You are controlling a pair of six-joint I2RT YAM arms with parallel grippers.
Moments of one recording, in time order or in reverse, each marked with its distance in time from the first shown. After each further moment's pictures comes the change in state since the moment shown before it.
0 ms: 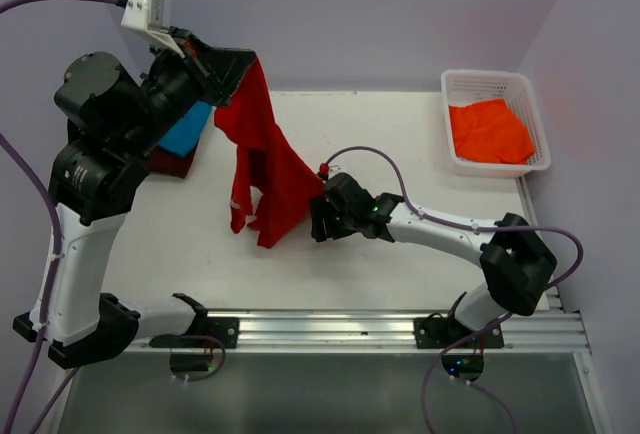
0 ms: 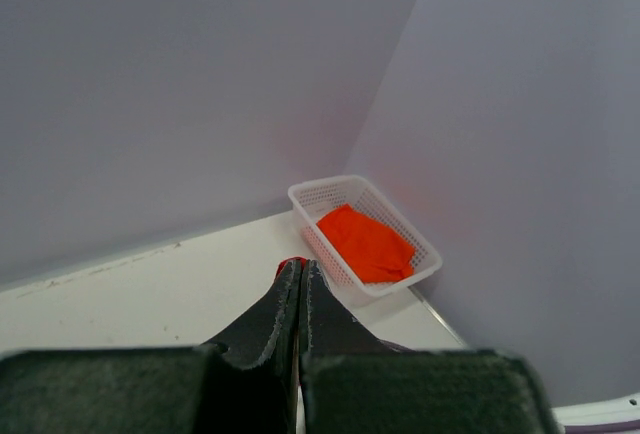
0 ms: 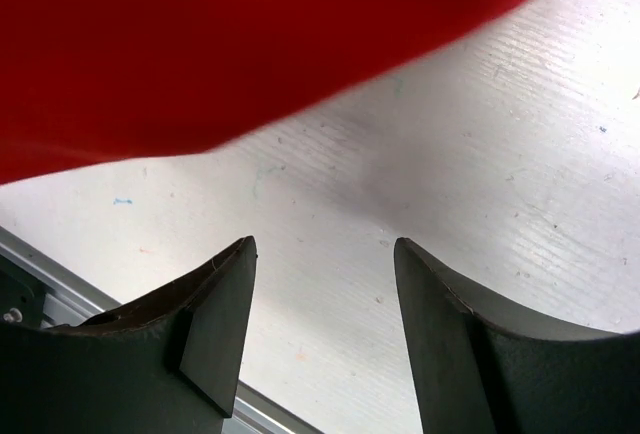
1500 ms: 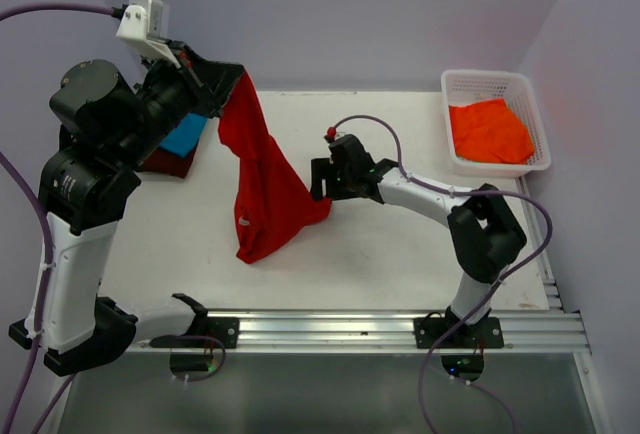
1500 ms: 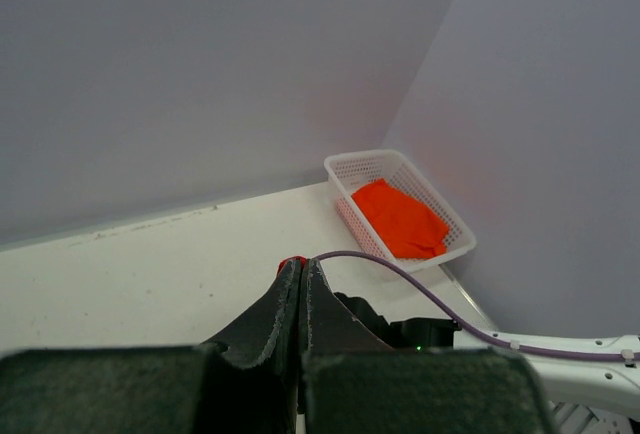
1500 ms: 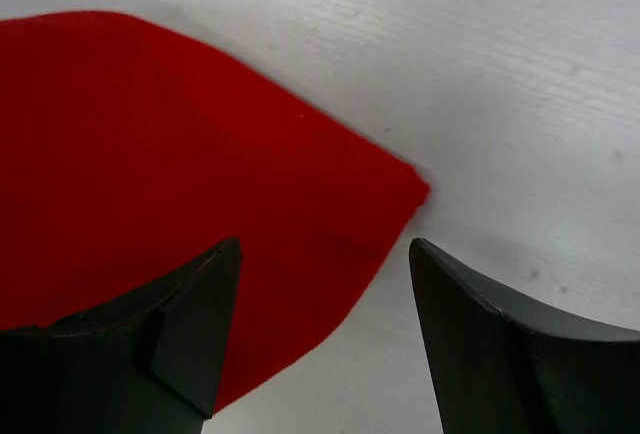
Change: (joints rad) left arm 0.000 -0.029 0.003 -0.121 -0.064 0.026; right arm -0.214 0.201 0.218 0.044 -0.040 -0.067
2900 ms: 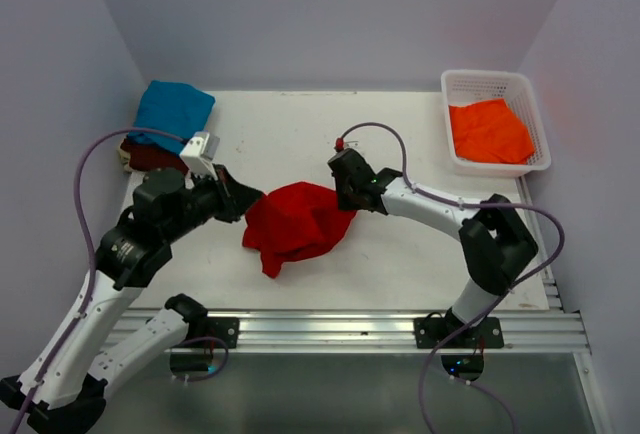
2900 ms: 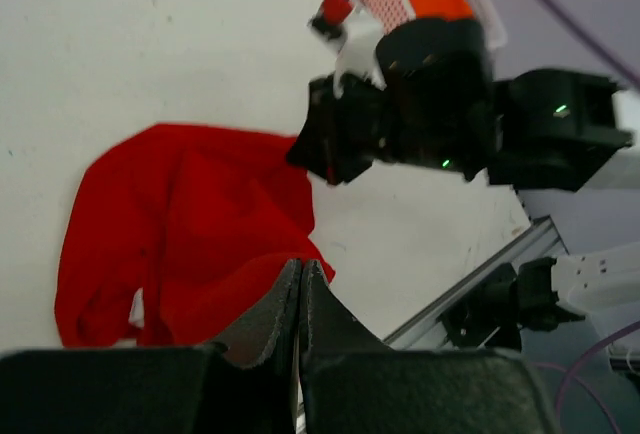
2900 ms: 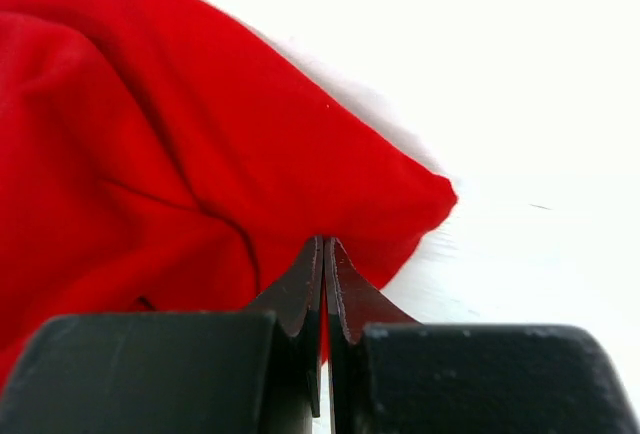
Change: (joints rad) left arm 0.000 -0.484 -0.932 0.106 0.110 -0.167; right arm 0.061 -0.020 -0.073 -0.092 0.181 0.013
